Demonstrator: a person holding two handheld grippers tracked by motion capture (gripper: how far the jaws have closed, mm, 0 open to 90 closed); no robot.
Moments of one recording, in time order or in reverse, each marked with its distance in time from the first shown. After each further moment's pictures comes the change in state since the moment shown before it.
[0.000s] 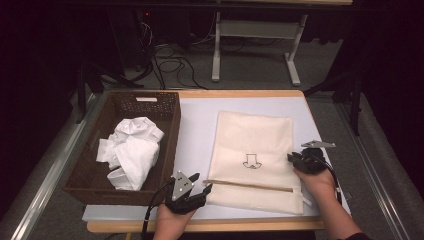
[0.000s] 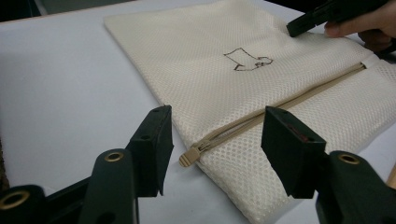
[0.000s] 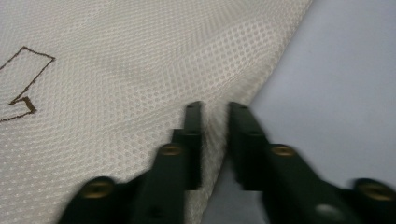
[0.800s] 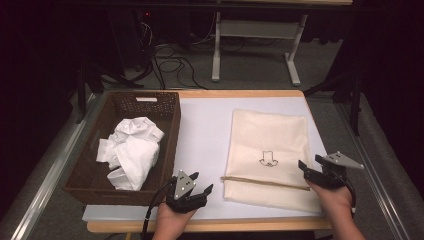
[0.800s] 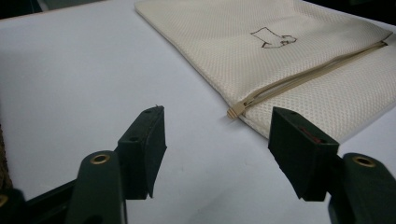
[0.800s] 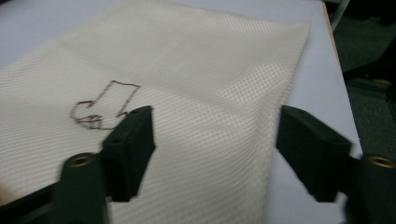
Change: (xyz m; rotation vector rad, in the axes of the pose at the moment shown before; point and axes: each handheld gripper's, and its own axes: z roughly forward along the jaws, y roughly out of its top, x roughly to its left) left arm 0.002 0.000 0.005 0.031 0.011 0.021; right arm 0.005 -0.034 -0.068 -0.234 -0.077 0.038
